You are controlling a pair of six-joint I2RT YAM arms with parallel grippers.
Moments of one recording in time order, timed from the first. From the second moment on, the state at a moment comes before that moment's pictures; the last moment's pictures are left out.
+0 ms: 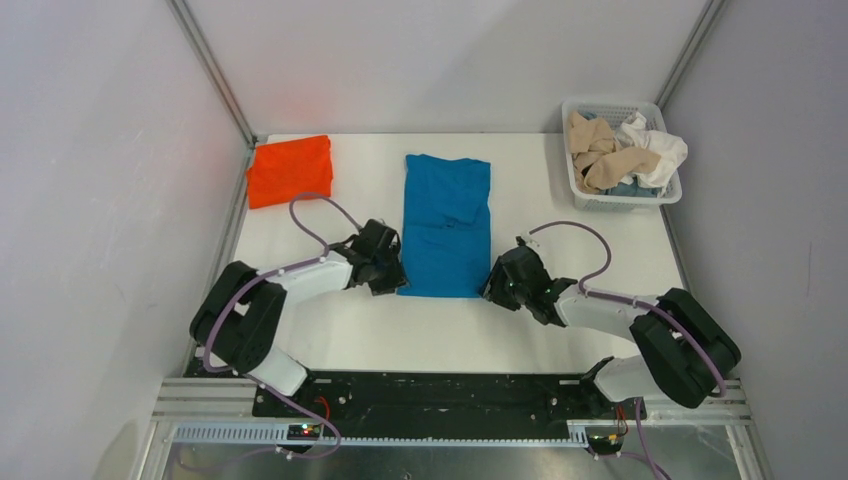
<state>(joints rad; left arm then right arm) -0.56 1.53 0.78 -0.31 0.00 -0.81 0.67 1.36 0.52 0.03 0.09 0.96</state>
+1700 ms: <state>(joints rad) -0.83 0.83 0.59 -0.38 0.03 -0.87 0.89 0.61 0.48 -0.58 0.00 1.01</state>
